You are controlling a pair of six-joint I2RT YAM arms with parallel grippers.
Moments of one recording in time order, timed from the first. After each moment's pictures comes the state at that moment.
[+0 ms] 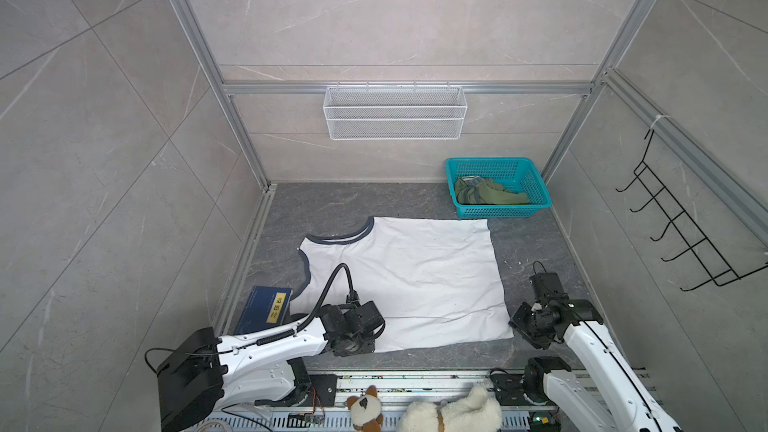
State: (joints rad) left arm -1.08 1.09 0.59 -0.82 -0.10 -1.13; right arm 0.02 0.78 0.56 -1.10 -0.06 0.77
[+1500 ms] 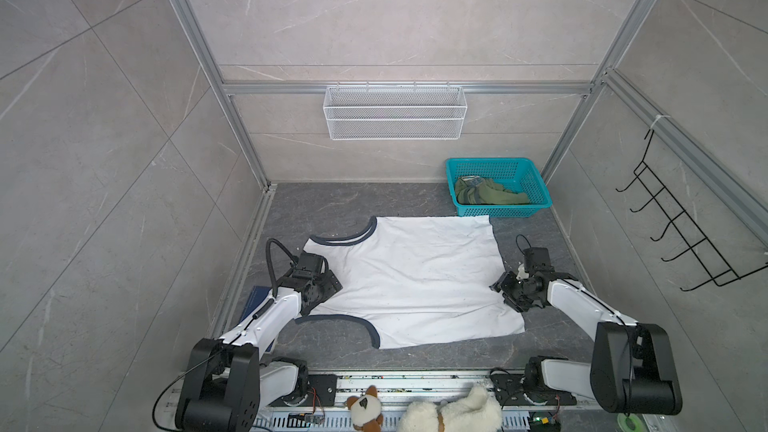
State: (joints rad) left arm -0.21 1.17 0.59 -0.56 -0.03 -0.77; right arm -0.06 1.26 0.60 -0.55 -0.26 0.66
